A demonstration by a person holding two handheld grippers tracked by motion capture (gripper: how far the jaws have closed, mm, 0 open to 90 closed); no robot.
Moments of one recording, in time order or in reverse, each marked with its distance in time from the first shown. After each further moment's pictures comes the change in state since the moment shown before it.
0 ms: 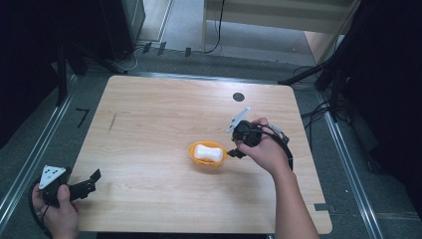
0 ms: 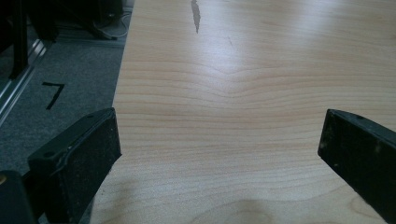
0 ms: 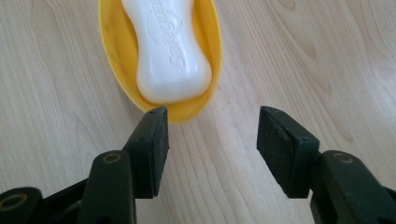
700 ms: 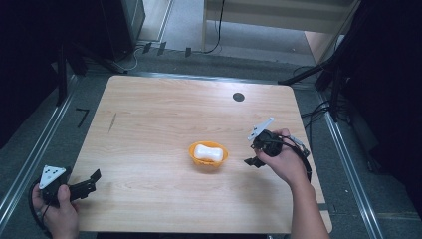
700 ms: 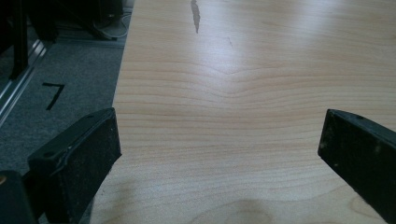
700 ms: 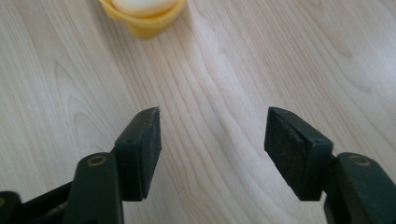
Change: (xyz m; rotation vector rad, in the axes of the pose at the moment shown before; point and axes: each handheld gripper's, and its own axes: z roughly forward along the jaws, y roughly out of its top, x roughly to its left) left arm 0.000 0.000 0.000 0.002 0.000 0.001; right arm -0.004 -0.065 -0.006 -0.016 -0.028 0.099
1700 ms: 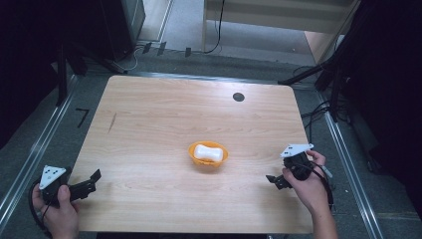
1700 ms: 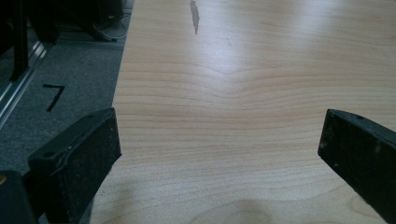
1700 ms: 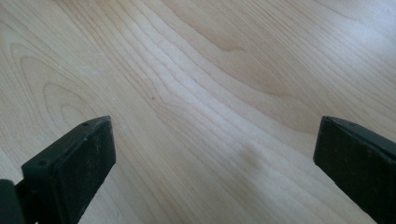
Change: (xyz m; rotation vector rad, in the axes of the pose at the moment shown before) left arm 0.000 0.000 0.000 -0.005 -0.001 0.005; right arm 0.012 -0.104 -0.011 -0.171 -0.159 0.246
